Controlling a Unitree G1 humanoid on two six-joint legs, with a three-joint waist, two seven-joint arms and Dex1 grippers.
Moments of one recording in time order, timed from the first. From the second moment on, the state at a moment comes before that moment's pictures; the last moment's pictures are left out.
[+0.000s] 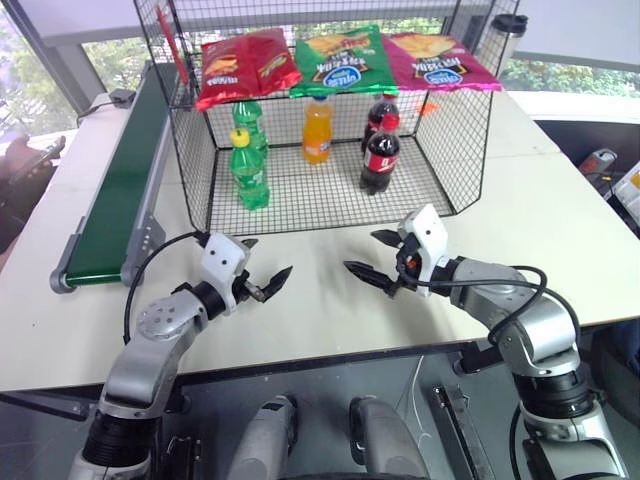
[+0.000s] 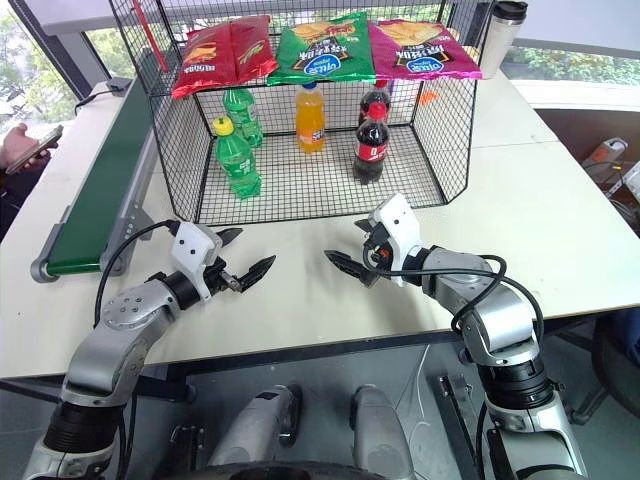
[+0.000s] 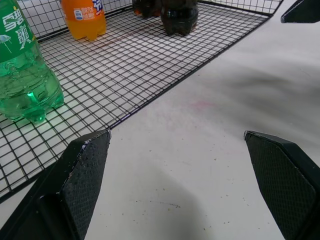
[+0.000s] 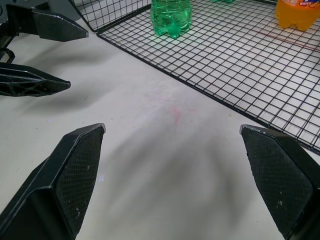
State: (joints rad) left arm -0.11 0.43 -0.02 -0.38 -0.25 0.45 -0.52; right arm -0.35 -0.49 0.06 -0.36 0.40 0.77 0.63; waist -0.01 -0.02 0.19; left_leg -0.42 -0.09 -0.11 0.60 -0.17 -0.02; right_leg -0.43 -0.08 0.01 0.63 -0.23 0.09
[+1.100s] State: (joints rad) left arm -0.12 0.44 -0.02 -0.38 -0.24 0.45 -0.52; right arm -0.35 -0.49 0.06 -0.36 0.40 0.75 0.63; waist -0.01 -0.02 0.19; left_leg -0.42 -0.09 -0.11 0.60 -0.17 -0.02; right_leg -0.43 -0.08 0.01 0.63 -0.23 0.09
